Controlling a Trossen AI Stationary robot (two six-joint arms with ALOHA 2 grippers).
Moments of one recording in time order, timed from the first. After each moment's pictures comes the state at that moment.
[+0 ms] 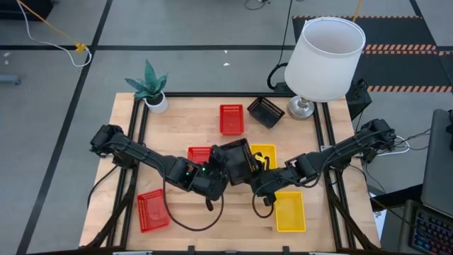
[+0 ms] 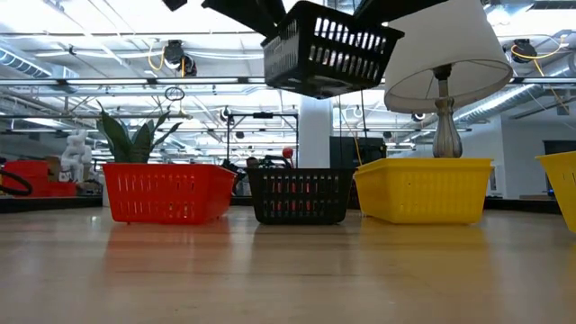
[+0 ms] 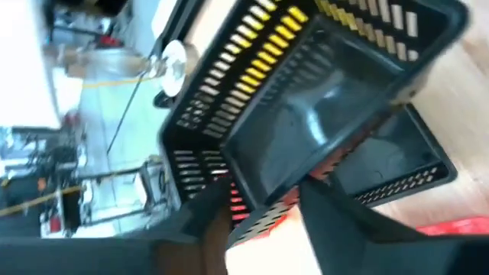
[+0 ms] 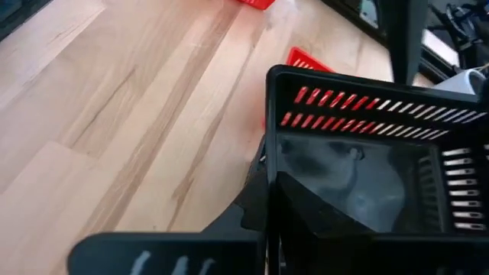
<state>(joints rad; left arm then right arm) -0.41 1.77 1.57 -0.80 -0.77 0.46 0.40 1.47 1.12 -0.43 0.31 -0.21</state>
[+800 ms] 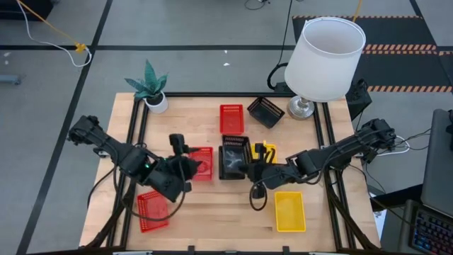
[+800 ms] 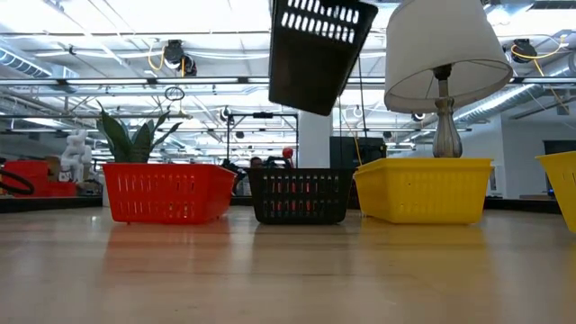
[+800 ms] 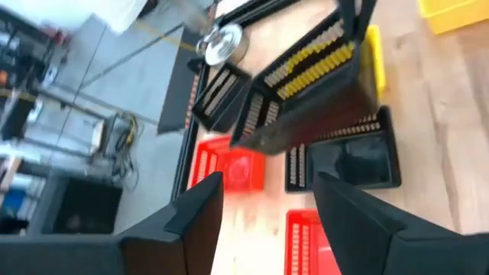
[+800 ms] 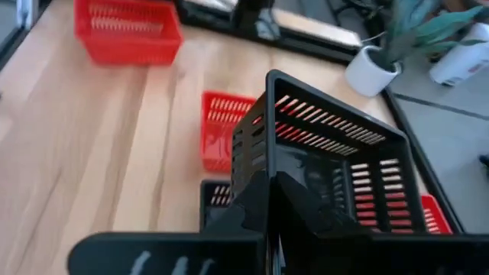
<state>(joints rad) -0.53 1.49 1.57 -1.10 -0.85 -0.16 0.39 1.46 1.20 -0.40 0.52 0.07</state>
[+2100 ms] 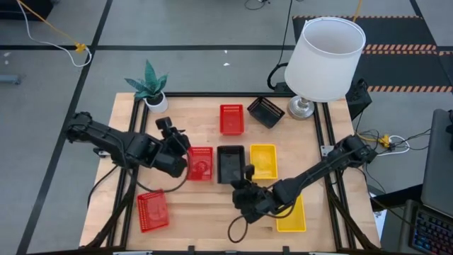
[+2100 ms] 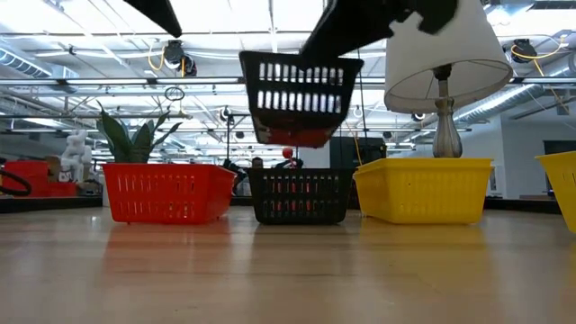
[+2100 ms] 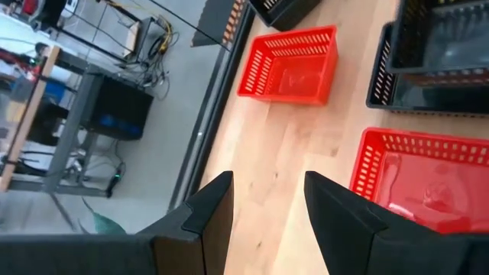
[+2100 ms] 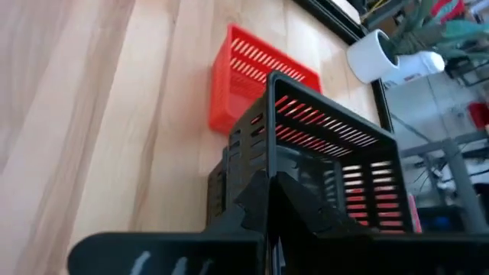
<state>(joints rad) -0.35 1.36 1.36 -1.27 -0.86 -0.39 0.52 1.83 1.36 -0.48 0.77 0.01</state>
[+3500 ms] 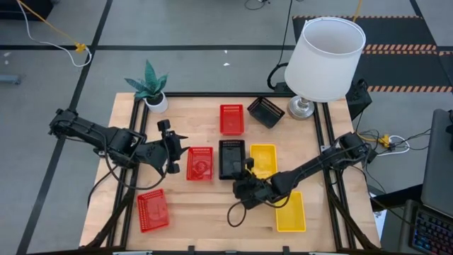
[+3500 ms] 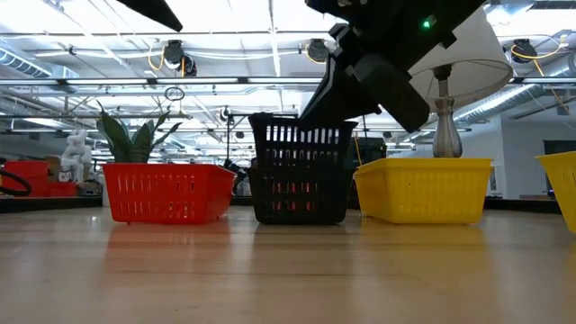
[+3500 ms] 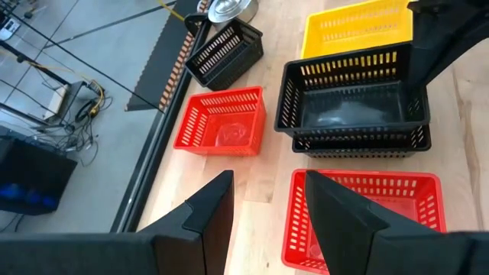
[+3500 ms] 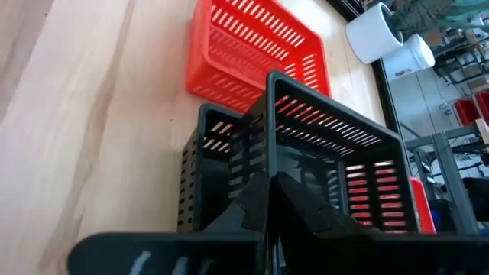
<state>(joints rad) -0.35 1.09 1.08 -0.81 -0.68 -0.11 0.43 1.83 1.14 -0.21 0.75 -0.09</state>
